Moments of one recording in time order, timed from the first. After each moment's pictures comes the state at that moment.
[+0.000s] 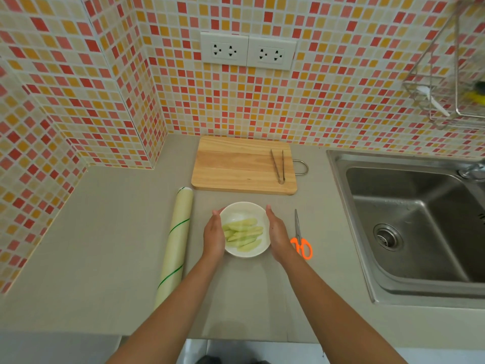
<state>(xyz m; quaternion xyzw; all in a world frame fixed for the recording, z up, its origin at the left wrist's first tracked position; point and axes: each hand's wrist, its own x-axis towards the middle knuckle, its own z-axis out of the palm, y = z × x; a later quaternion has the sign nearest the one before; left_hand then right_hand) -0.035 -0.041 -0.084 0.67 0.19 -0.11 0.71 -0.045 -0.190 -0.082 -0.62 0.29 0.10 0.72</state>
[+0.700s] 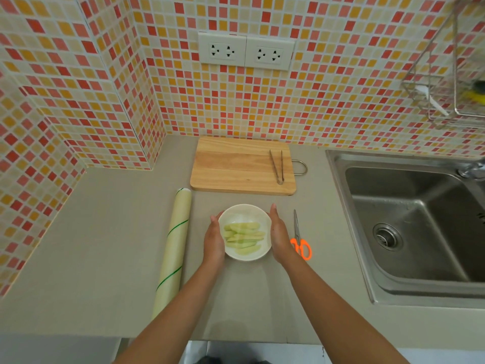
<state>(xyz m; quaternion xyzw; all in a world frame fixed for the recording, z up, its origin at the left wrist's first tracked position) -0.042 -0.044 -0.091 0.62 0.21 -0.13 0.74 -0.047 -0.193 -0.084 -0.63 0.27 0.10 0.72</state>
